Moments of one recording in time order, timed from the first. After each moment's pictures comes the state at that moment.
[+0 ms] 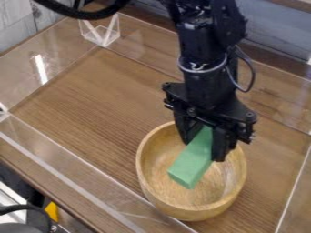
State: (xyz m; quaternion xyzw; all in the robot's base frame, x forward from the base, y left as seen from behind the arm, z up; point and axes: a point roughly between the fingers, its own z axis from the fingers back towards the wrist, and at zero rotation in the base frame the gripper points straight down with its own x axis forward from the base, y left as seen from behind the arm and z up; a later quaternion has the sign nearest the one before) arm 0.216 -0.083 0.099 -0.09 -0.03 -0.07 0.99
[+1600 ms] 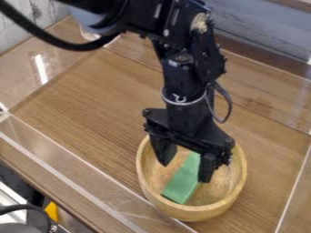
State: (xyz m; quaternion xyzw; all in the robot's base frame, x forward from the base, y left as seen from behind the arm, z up) arm 0.202 -0.068 0.069 -0.06 -0.01 0.00 1.00
